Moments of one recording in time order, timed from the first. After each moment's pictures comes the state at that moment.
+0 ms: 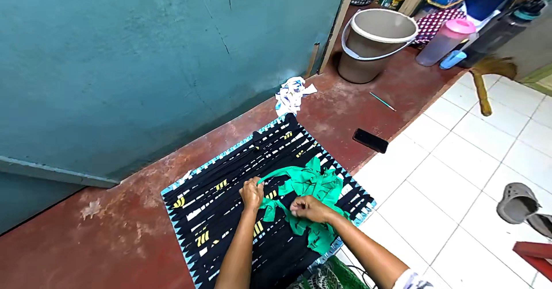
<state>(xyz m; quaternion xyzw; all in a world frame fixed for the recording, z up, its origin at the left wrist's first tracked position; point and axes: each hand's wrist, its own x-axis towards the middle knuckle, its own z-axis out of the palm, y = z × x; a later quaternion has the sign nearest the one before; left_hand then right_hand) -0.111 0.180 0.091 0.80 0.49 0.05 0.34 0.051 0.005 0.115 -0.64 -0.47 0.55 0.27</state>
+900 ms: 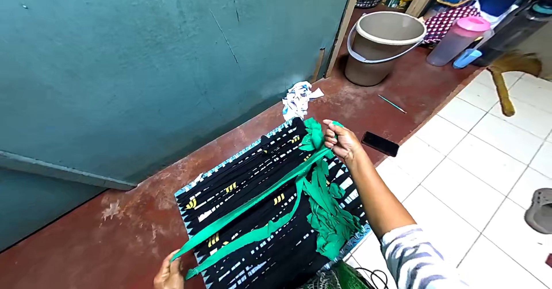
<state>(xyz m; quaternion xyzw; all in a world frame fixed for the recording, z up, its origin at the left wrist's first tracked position) -0.382 0.150 0.137 0.61 0.63 0.35 0.33 0.169 0.091 0.226 -0.49 -0.04 0.44 0.75</state>
